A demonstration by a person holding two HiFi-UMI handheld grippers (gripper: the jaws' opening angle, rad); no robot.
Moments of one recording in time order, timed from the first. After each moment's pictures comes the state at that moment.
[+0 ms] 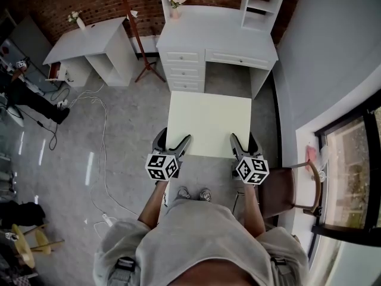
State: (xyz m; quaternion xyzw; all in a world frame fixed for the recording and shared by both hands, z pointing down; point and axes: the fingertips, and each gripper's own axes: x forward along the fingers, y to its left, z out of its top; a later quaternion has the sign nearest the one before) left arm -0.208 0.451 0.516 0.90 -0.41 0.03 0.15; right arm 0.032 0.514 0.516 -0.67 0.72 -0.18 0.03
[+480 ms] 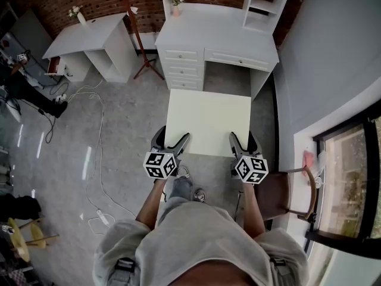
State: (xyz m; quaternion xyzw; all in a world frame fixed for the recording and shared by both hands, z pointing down) left arm -0.179 0.435 0.524 0.89 -0.42 0.02 0.16; right arm 0.062 0.491 0.520 -0.67 0.73 -0.17 0.03
